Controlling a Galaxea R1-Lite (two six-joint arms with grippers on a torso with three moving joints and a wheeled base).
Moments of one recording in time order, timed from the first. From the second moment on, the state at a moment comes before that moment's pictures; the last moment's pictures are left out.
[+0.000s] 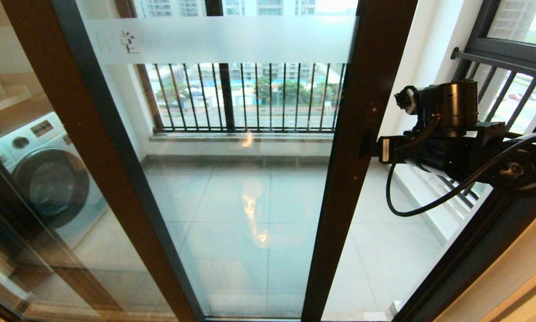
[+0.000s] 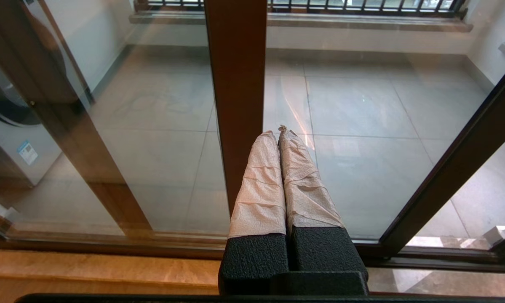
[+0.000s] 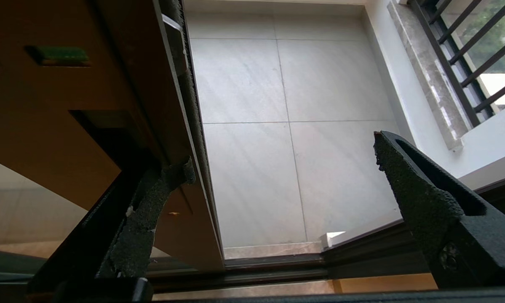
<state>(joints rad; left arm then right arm) 0.00 0.00 -0.02 0.04 0.00 0.00 0.26 1.79 -1.23 -0.24 -0.42 0.05</state>
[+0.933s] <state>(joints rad) 0.00 0.00 -0.02 0.04 0.00 0.00 0.21 1.74 -1.21 -0.25 -0.44 0.04</state>
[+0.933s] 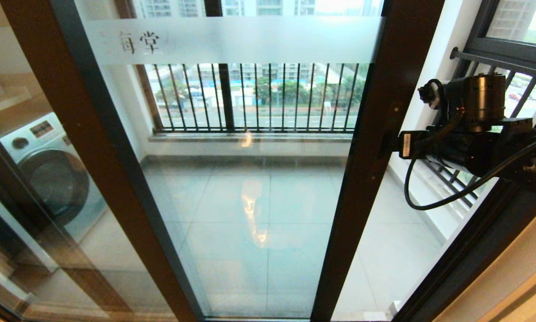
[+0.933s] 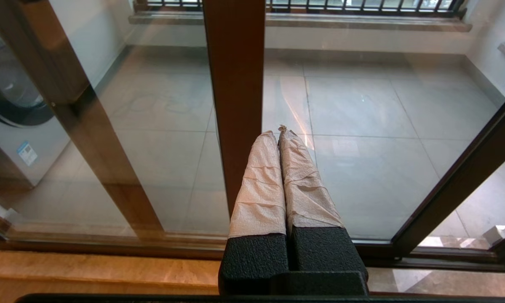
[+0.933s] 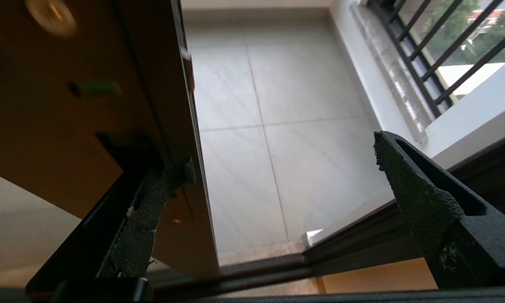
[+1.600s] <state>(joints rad) 0.00 0.00 -0.02 0.04 0.00 0.00 0.22 1.69 -1.13 -0.25 -0.43 0.02</state>
